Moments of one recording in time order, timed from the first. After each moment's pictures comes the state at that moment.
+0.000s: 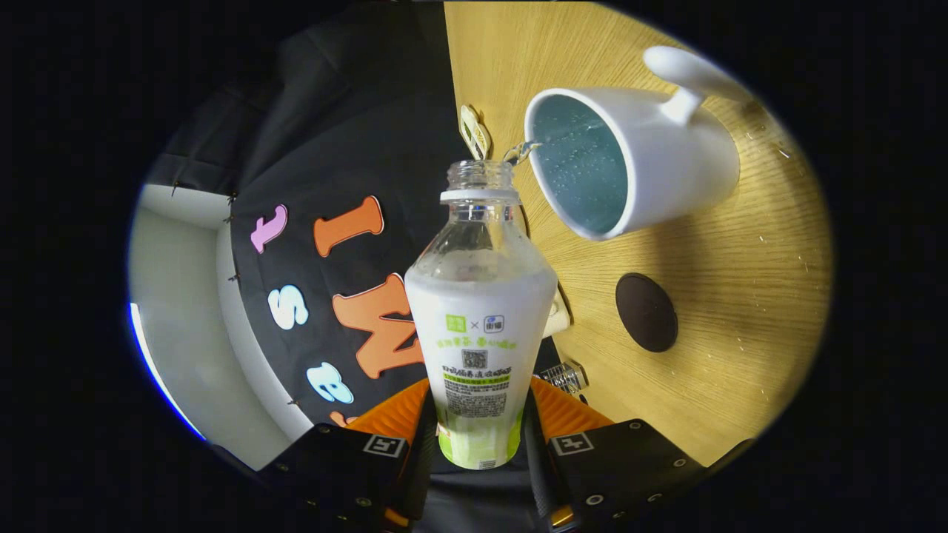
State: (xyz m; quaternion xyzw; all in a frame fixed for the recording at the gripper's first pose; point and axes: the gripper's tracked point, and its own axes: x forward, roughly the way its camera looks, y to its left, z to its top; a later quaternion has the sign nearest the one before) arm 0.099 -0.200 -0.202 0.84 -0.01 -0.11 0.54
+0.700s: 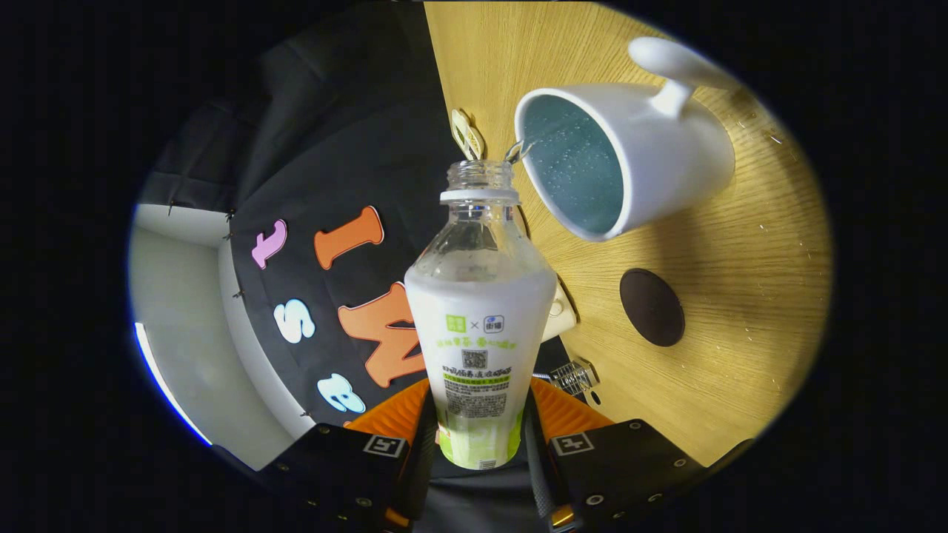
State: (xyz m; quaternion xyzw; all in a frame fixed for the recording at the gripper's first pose) arm 0.103 -0.203 -0.202 0.85 -0.02 -0.11 0.52
